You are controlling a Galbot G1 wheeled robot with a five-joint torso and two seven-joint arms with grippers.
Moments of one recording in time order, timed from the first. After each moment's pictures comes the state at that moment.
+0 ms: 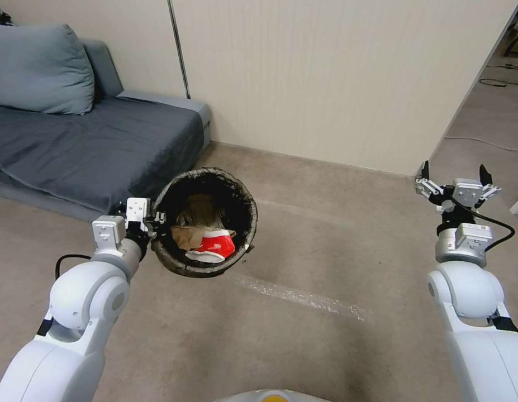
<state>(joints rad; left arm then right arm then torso) 1.28 -1.13 -0.62 -2.23 -0.53 0.74 -0.23 -1.22 1.22 0.68 1.96 0.11 -0.07 0.32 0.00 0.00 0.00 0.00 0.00</state>
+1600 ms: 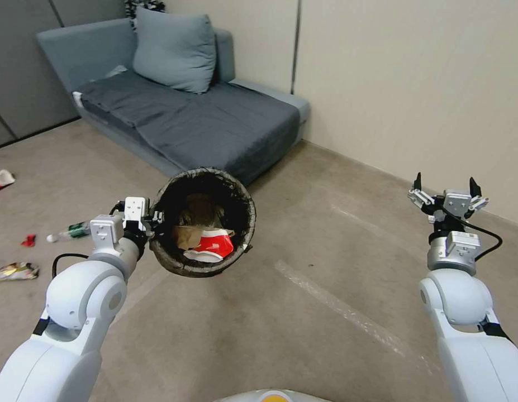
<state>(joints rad) 1.28 -1.11 -0.62 -2.22 -0.54 0.74 -0.22 -1.24 1.24 0.66 1.93 0.10 -0.06 0.33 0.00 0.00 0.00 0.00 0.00</state>
